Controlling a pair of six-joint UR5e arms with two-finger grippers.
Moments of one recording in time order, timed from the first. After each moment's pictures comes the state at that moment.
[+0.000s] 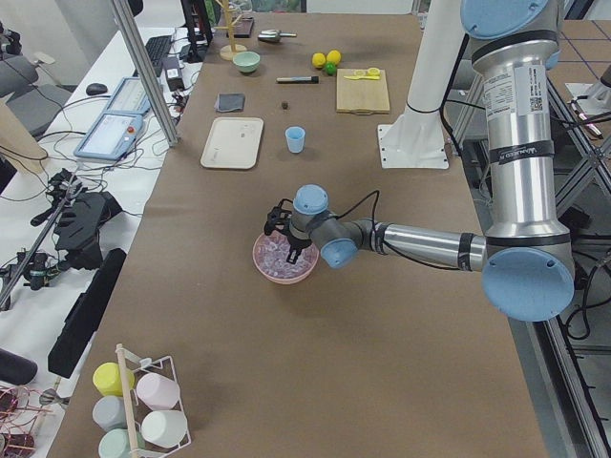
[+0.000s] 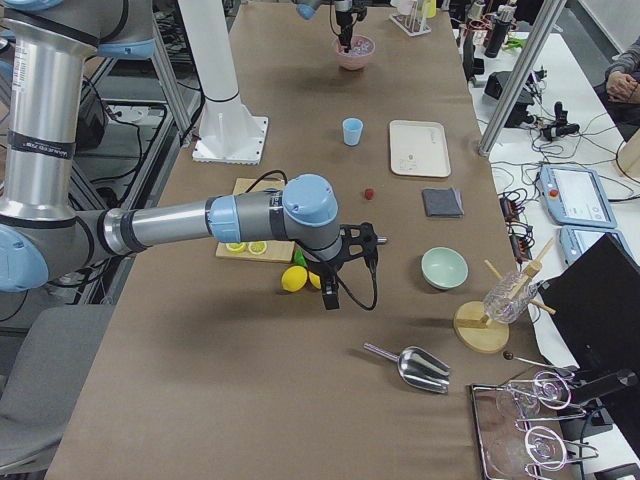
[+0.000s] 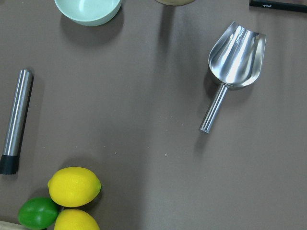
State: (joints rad) left arm -0.94 -1.41 -1.74 -2.34 -2.10 -0.65; right arm 1.64 -1.79 1.99 -1.64 2.40 -0.09
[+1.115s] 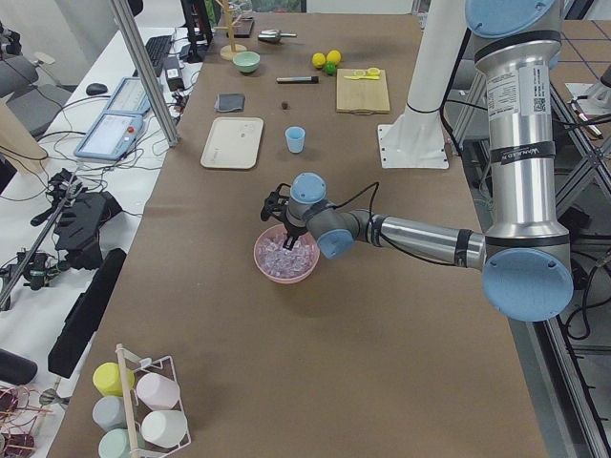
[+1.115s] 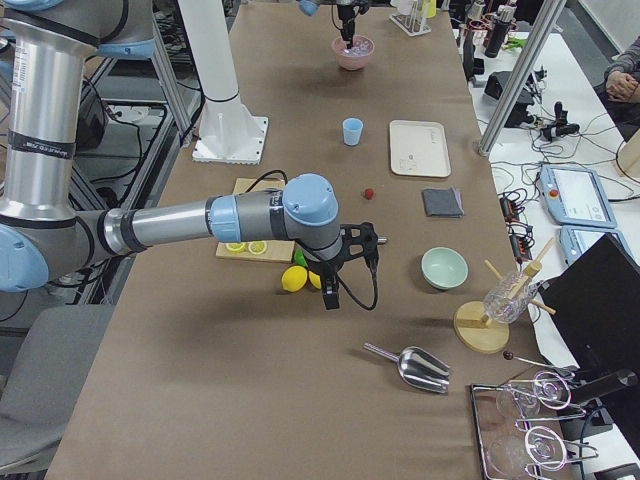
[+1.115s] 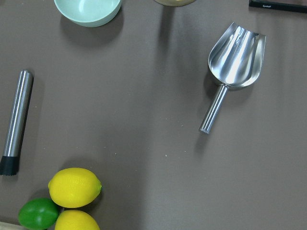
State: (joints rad) left arm -0.99 -1.44 -1.79 -2.34 -2.18 -0.64; right arm 1.64 -1.79 1.99 -1.64 2.40 -0.09
